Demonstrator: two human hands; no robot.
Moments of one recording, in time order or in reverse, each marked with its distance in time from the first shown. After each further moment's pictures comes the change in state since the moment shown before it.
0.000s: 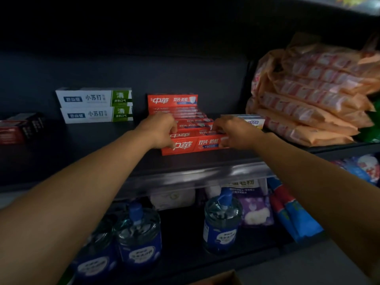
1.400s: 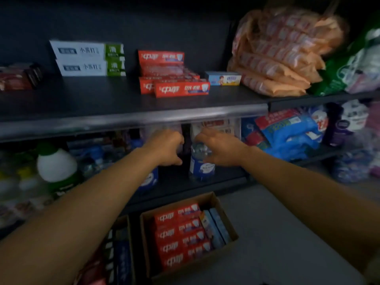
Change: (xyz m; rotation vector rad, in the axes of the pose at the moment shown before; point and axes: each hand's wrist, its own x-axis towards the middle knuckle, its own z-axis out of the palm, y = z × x) left_hand -0.175 0.047 0.057 0.013 -0.245 0.170; right_hand -0.180 -0.123 0.032 0.018 -0.150 -0.085
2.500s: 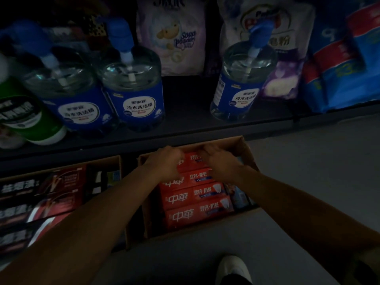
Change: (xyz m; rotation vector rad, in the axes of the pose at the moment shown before) left_hand 0.005 -0.058 0.297 -0.263 -0.442 -0.149; right_hand -0.005 -0.028 0.329 0.164 -0.483 -0.003
